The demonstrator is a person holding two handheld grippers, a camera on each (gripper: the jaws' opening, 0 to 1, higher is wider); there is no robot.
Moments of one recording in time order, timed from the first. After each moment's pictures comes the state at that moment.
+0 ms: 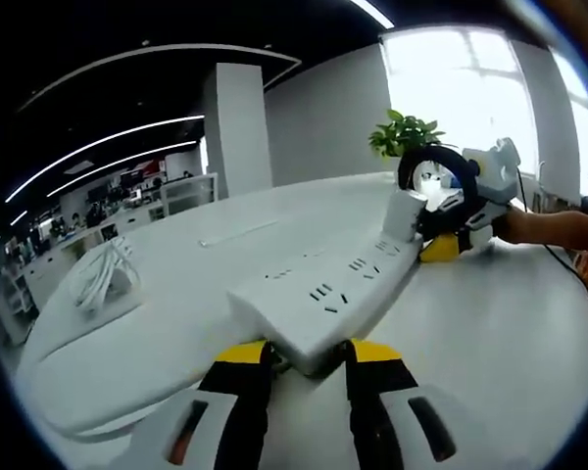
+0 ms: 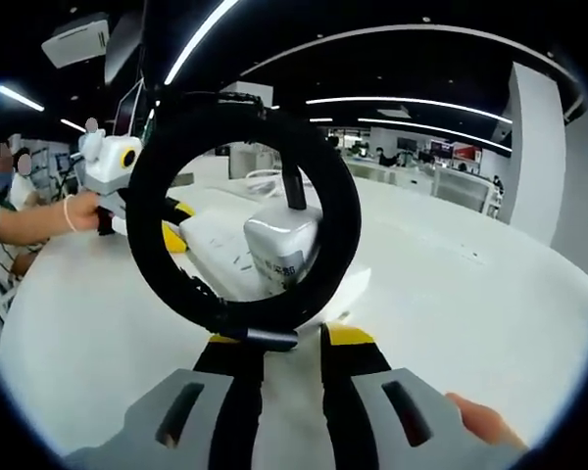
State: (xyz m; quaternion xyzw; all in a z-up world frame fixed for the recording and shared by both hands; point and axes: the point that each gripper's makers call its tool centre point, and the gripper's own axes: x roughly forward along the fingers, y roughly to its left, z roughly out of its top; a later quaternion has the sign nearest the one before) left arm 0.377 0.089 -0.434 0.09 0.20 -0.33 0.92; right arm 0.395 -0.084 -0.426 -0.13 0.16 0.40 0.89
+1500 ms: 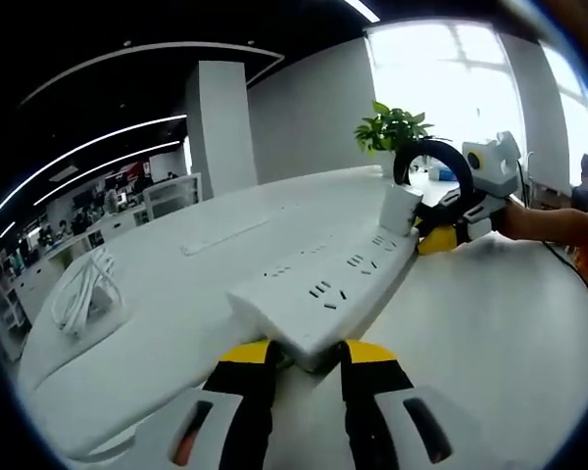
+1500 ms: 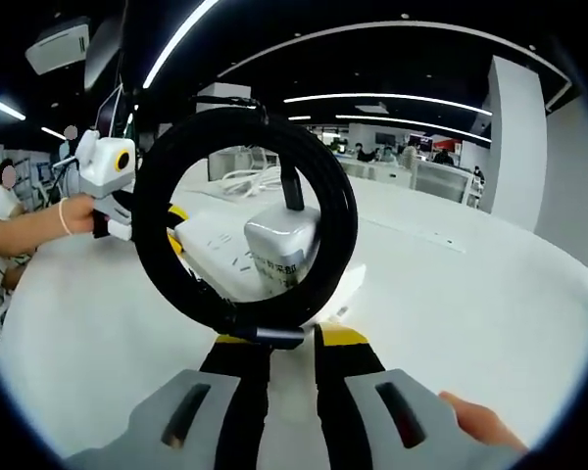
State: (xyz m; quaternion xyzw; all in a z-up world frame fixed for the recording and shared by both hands) left arm 0.393 0.072 -0.433 0.11 0.21 -0.36 0.90; right arm 0.400 -0.107 -0.425 -0.11 0.16 0.36 0.91
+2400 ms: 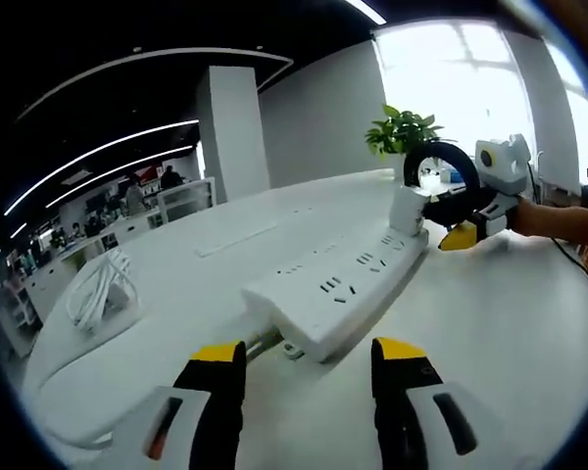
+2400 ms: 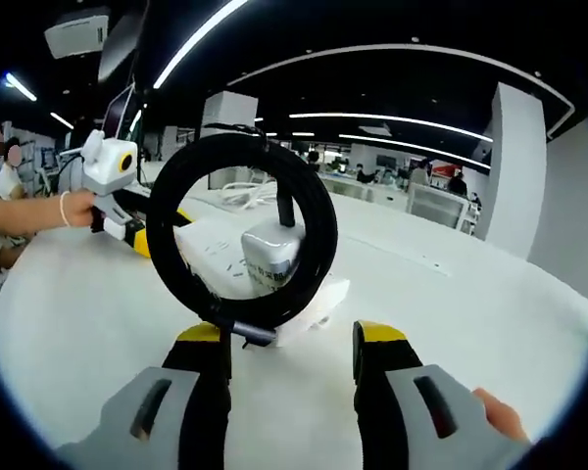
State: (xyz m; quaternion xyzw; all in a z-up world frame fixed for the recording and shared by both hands) left arm 0.387 0.083 -0.431 0.11 0.19 -0.33 0.92; right arm 0.399 -0.121 -0.410 -0.14 0.11 0.36 0.92
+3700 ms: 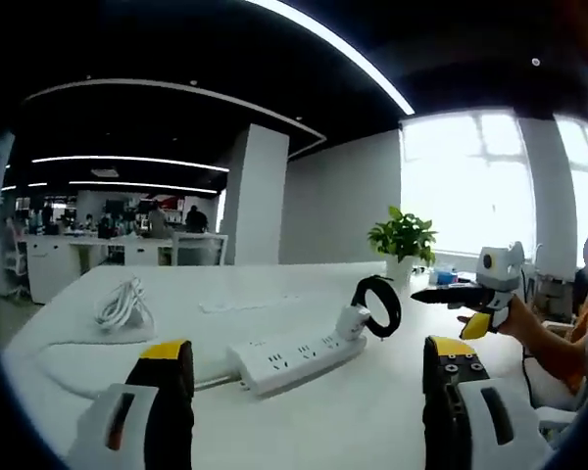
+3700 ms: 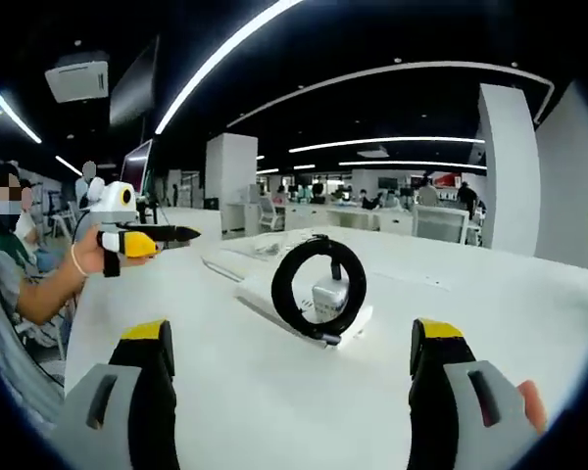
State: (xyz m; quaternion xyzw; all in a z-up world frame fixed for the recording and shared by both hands) left arm 0.301 0.085 -0.323 -0.05 0.06 -0.32 0.95; right arm 0.313 -0.132 -0.339 -0.07 0.06 0.36 0.93
